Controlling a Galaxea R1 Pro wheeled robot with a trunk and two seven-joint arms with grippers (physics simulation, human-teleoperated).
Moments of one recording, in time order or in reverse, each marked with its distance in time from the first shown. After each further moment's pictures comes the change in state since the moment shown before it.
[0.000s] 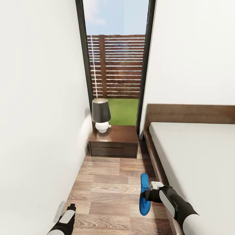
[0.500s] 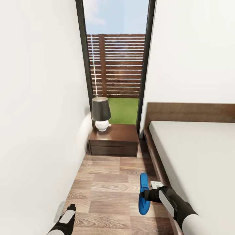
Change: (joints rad) left arm 0.000 0.000 0.000 0.001 0.002 0.002 0.000; right arm 0.000 0.007 -0.001 0.000 0.001 -0.009 0.000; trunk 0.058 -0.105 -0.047
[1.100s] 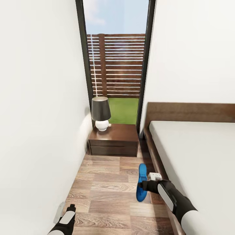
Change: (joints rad) left arm -0.002 0.000 0.036 0.013 -0.035 -0.018 -0.025; right arm -0.014 0.002 -0.010 -0.091 0.001 -0.046 0.001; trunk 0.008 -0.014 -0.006
